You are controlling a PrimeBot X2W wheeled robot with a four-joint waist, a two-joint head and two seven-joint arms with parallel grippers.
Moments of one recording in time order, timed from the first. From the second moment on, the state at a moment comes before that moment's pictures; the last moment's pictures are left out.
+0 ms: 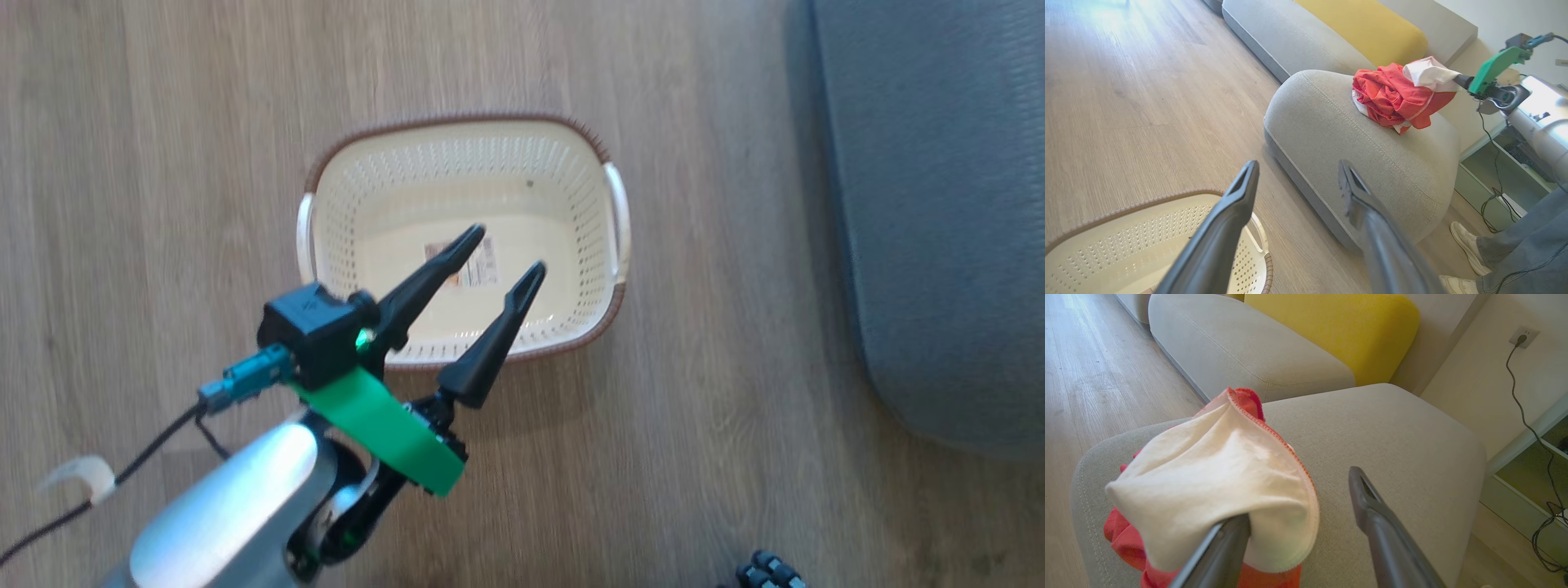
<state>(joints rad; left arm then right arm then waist) -0.46 0.44 -0.86 -0.14 -0.80 0.03 -0.22 -0.72 -0.40 -0.63 0.37 -0.01 0.12 0.20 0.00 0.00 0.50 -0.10</state>
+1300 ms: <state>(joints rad) -0.18 0.44 -0.55 0.01 -0.83 0.11 -0.25 -0.16 -0.19 -0.17 -0.12 0.16 0.12 0.20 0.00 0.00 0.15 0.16</state>
